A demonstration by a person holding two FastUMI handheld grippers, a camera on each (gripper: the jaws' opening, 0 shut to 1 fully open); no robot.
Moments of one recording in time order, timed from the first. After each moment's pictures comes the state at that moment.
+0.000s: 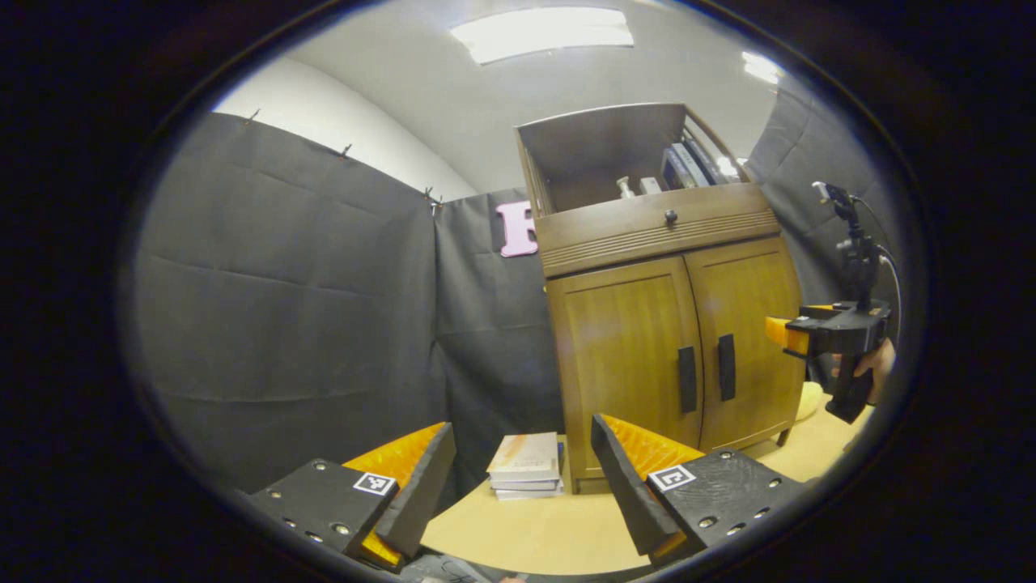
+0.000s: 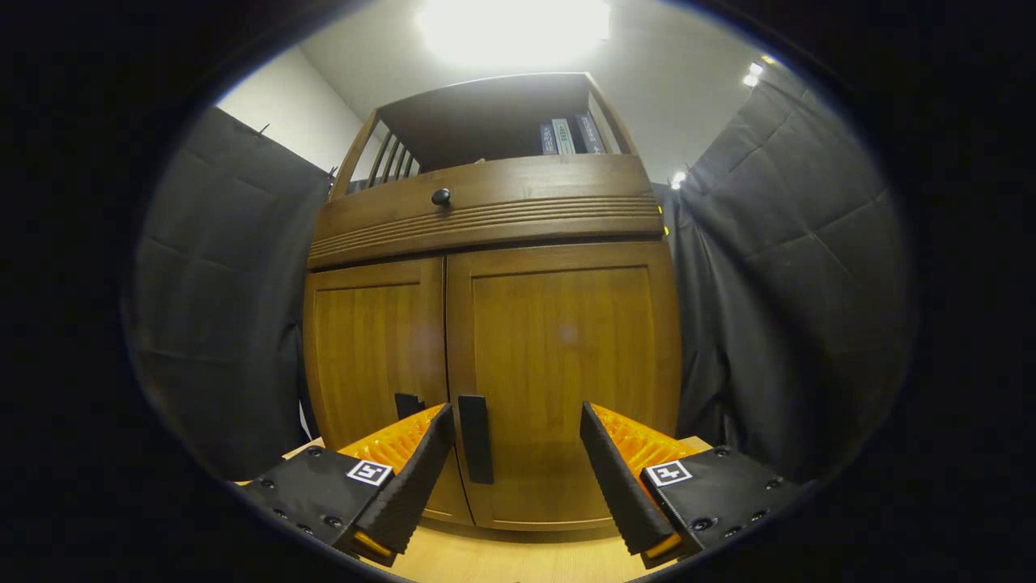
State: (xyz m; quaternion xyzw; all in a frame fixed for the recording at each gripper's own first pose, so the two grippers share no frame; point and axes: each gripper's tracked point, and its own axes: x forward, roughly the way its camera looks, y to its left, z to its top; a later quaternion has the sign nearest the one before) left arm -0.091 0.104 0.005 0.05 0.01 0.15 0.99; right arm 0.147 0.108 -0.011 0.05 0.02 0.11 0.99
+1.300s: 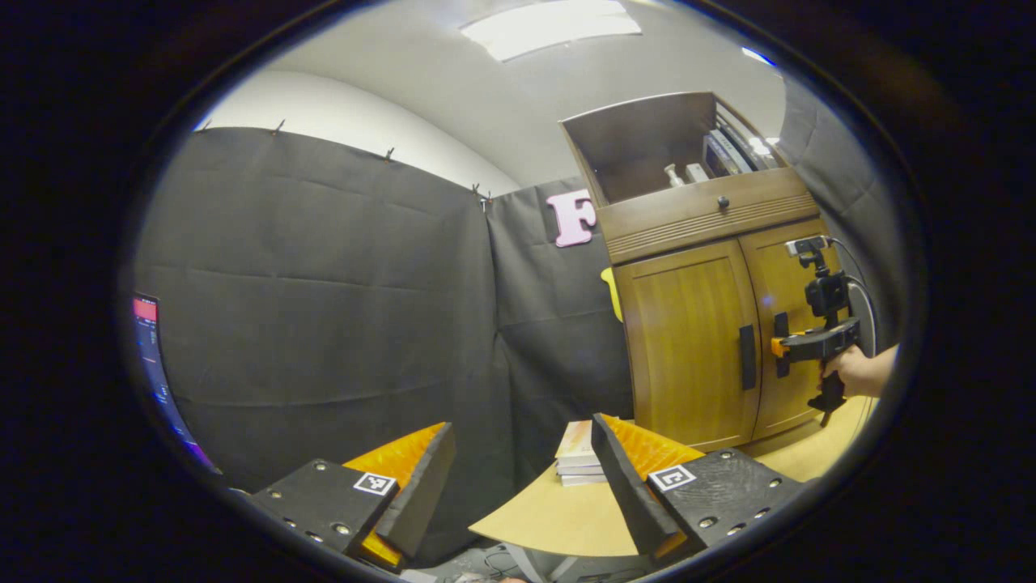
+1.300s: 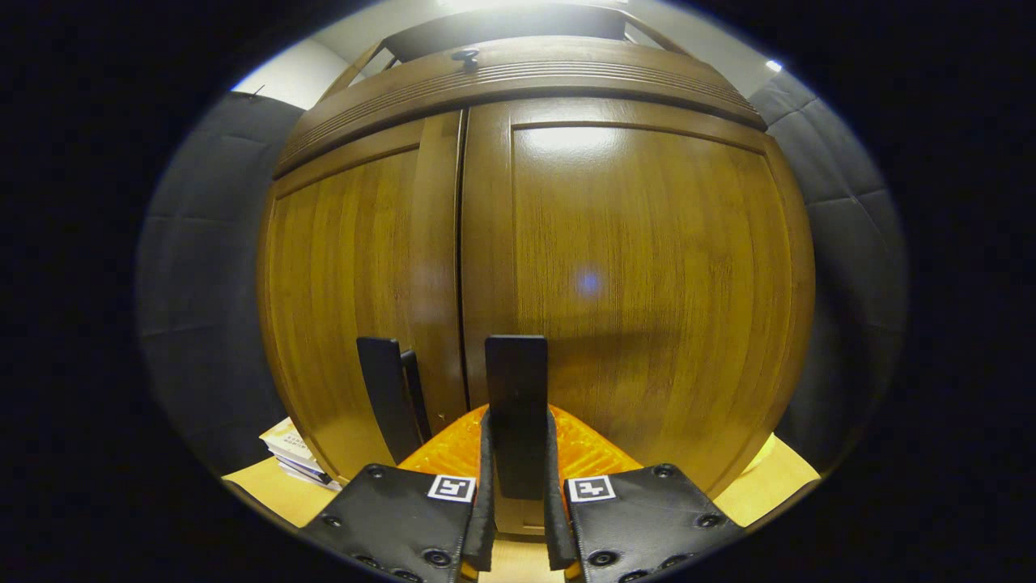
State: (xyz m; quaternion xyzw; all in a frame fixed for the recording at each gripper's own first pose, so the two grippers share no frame) left arm -0.134 0.141 0.009 0.06 0.03 0.25 0.97; right arm 0.243 0.182 -0.092 0.03 0.12 0.13 0.98
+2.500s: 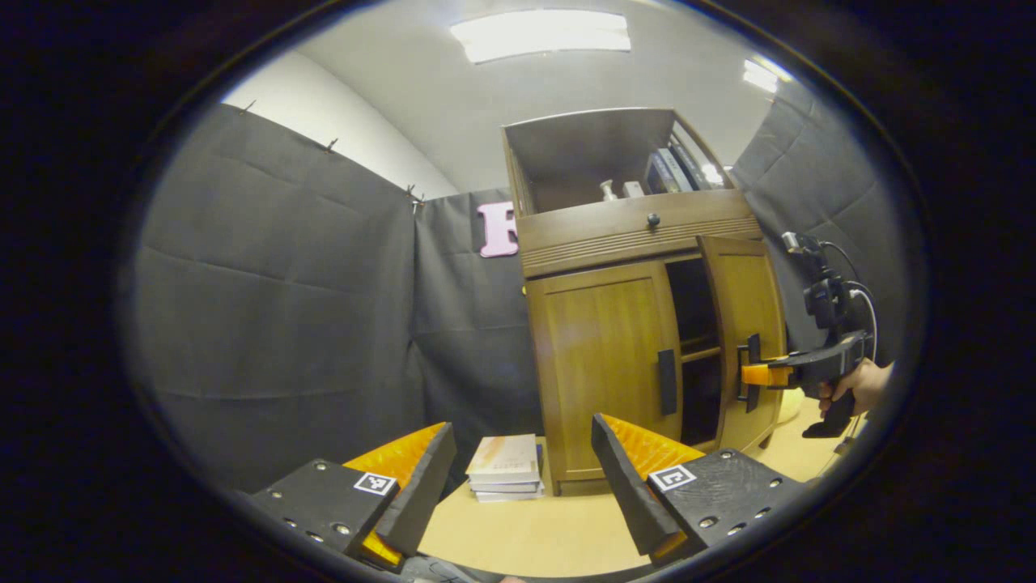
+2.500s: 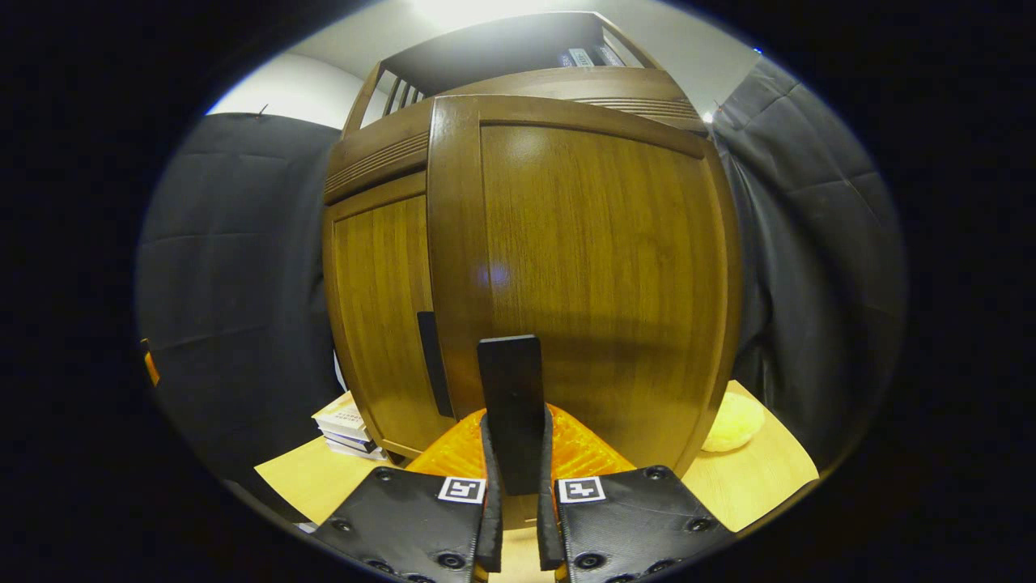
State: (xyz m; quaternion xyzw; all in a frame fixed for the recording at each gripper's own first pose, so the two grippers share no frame) left arm -0.129 0.112 0.014 0.03 0.00 0.10 0.99; right arm 0.130 0.125 -0.074 0.05 0.15 0.18 0.97
